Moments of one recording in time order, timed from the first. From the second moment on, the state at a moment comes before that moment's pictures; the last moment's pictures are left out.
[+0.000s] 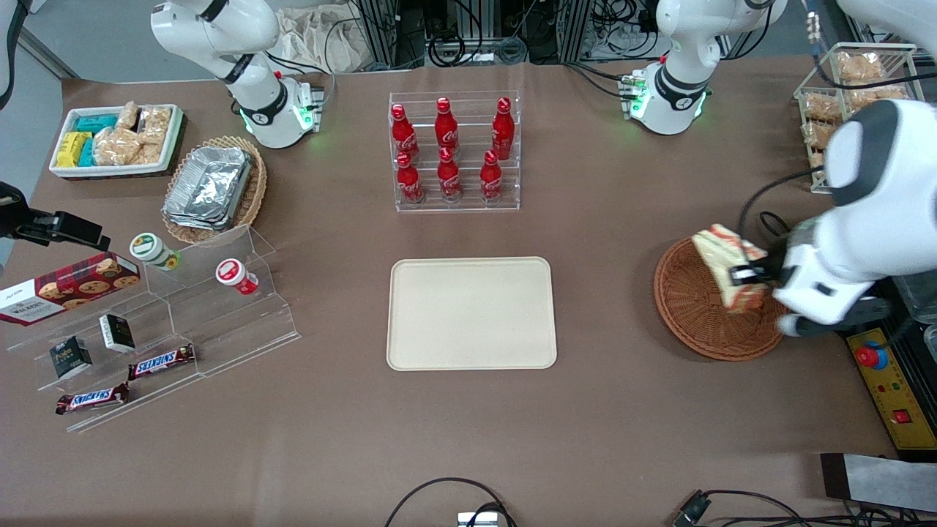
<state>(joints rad) 0.11 0.34 -0.38 -1.42 0.04 1.56 -0.40</state>
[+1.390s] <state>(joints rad) -0.22 0.88 -0.46 -1.40 0.19 2.15 -0.72</state>
